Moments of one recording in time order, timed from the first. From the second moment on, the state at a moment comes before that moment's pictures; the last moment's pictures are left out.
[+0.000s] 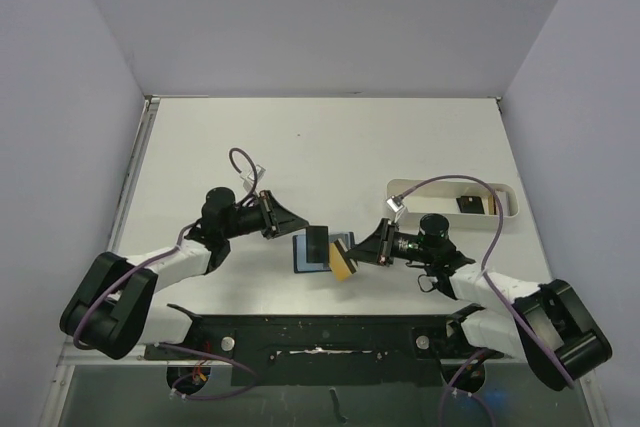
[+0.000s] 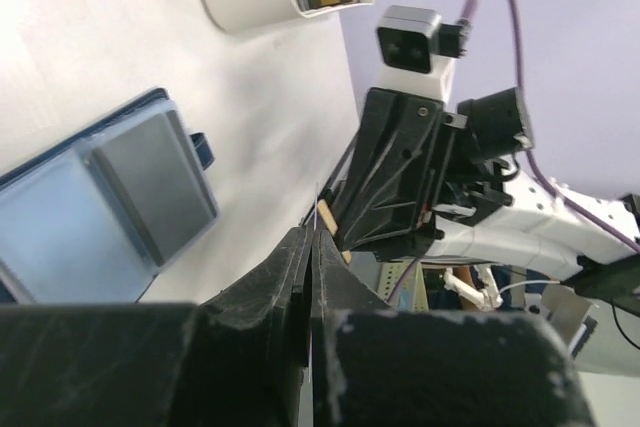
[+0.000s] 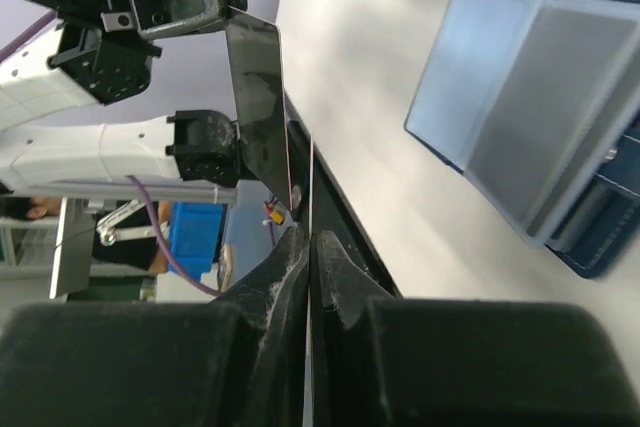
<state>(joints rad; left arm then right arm) -0.44 1.32 0.40 0.73 0.73 -1.15 0.46 1.18 0.19 0.72 -0.81 1.05</state>
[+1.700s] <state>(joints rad) -0.44 1.70 0.44 0.68 0.63 -1.06 0.45 1.22 0.33 0.20 -0.41 0.77</state>
